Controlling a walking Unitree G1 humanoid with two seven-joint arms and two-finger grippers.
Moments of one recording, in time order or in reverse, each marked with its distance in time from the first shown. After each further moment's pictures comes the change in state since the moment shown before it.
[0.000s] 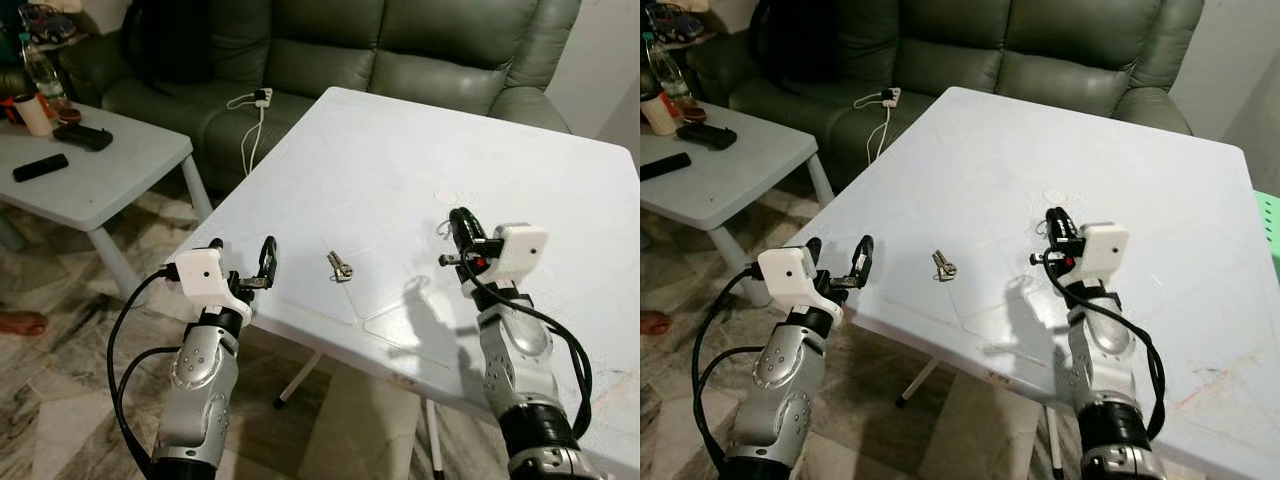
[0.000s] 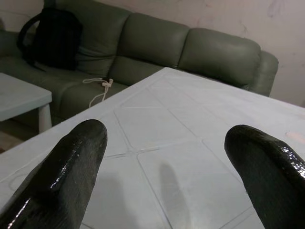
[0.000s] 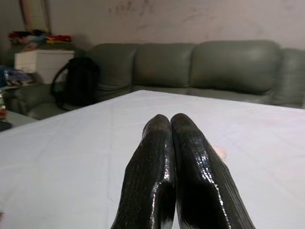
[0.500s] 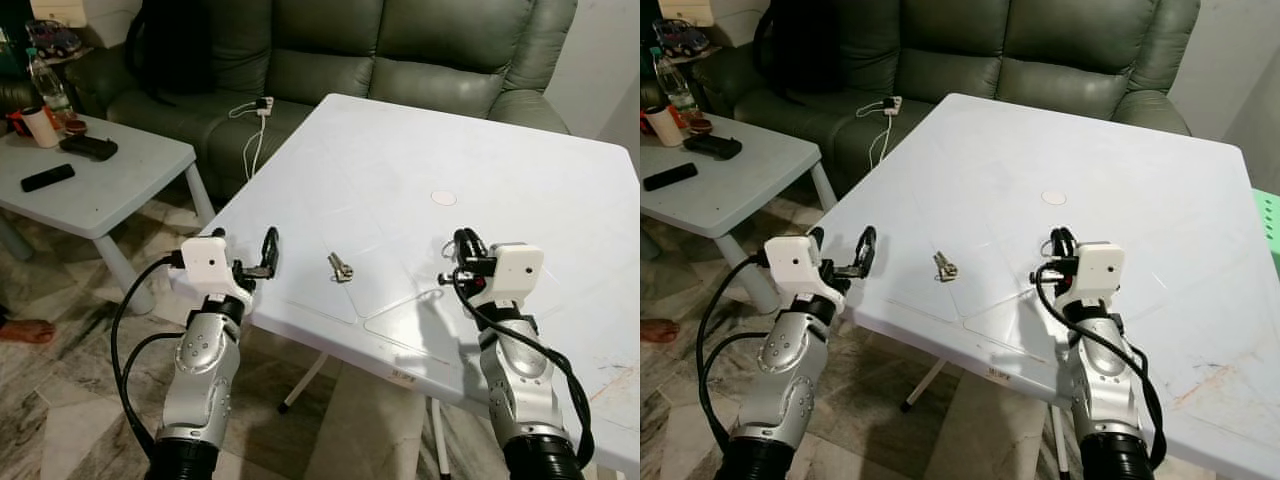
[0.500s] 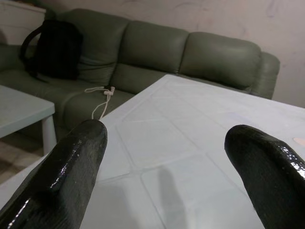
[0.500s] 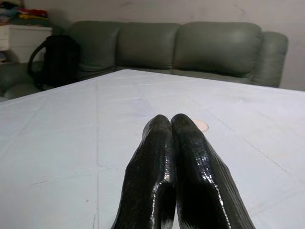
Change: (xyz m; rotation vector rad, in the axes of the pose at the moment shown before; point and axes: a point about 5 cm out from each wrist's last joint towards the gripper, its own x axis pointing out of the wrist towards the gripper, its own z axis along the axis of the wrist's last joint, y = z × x) left arm 0.014 0.007 0.005 0.025 -0.010 0.013; right arm -0.011 0.009 -0.008 -0.050 0.108 -0.061
